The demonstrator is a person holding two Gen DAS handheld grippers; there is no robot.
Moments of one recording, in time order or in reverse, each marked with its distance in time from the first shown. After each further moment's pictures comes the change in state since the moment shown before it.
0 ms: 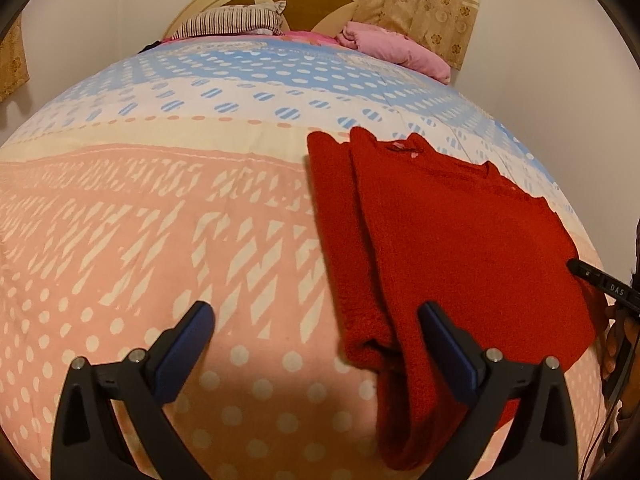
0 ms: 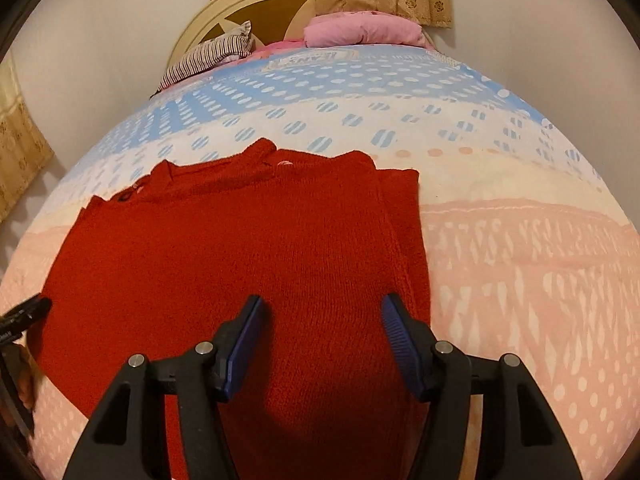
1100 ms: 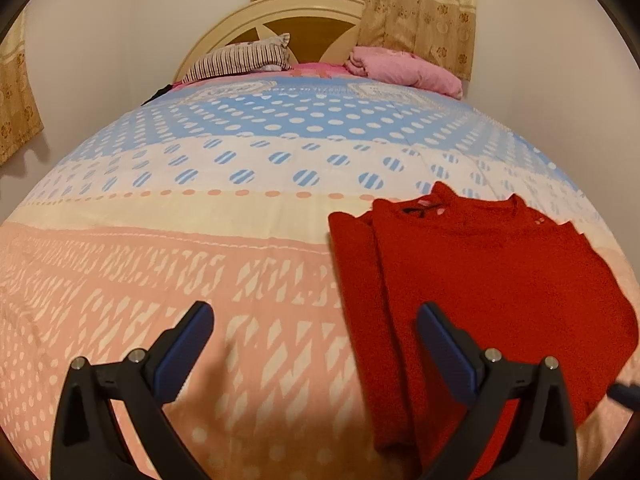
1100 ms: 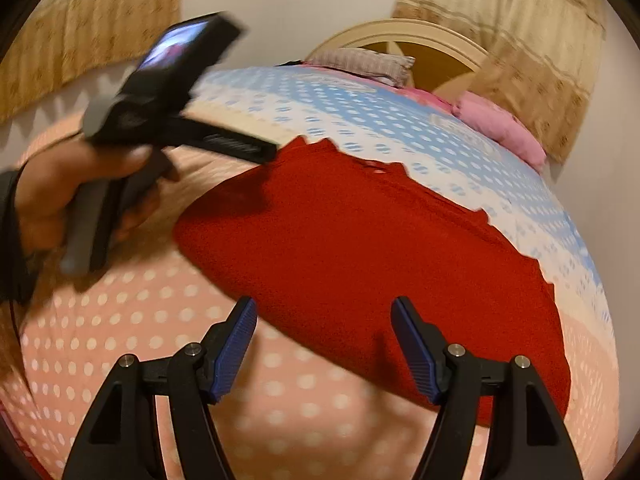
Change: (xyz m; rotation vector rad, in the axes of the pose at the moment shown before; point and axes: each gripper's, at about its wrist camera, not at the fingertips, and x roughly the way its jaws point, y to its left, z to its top) left arm 0.008 -0.006 0.046 0.091 -0.106 0.135; right arm -0.072 0.224 -0.084 -0.587 -0.112 0.082
